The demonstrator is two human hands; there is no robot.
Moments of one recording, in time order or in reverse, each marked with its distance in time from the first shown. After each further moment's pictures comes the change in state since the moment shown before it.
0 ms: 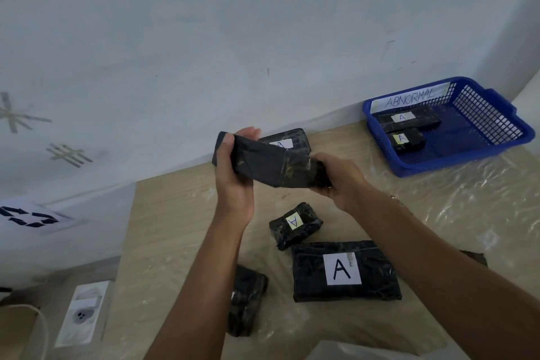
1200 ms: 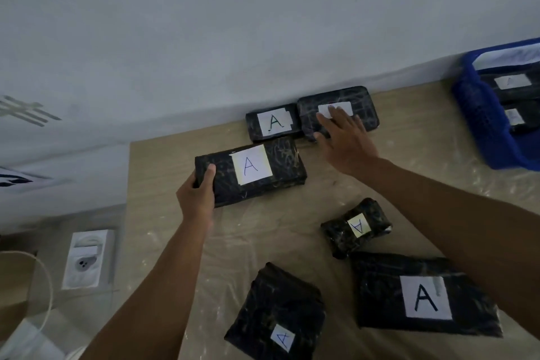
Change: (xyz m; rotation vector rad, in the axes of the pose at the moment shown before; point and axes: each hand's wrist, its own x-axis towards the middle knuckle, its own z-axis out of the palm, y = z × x) left_hand 0.129 -0.104 -0.279 0.726 0.551 -0.423; right_hand 0.199 0.073 0.101 -1.604 -0.132 -0.659
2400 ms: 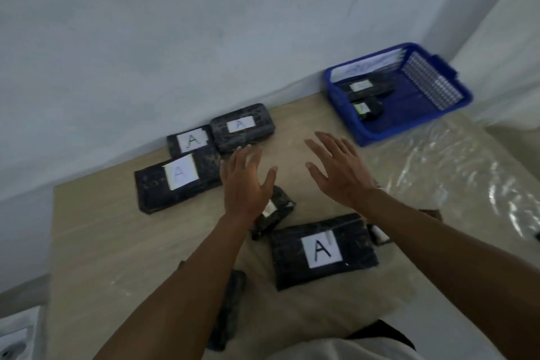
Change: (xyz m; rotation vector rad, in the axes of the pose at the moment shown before) left_hand -0.195 0.025 0.148 0.666 -0.370 1.050; right_hand -0.198 0.107 -0.064 -0.138 0.336 -0.031
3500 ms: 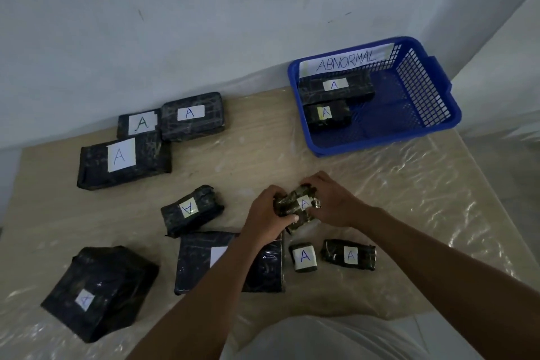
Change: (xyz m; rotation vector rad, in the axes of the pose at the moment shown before) left_hand -0.023 0.152 0.160 -0.370 -0.394 -0.443; right_hand -0.029 0.198 0.028 0.530 -0.588 -0.012
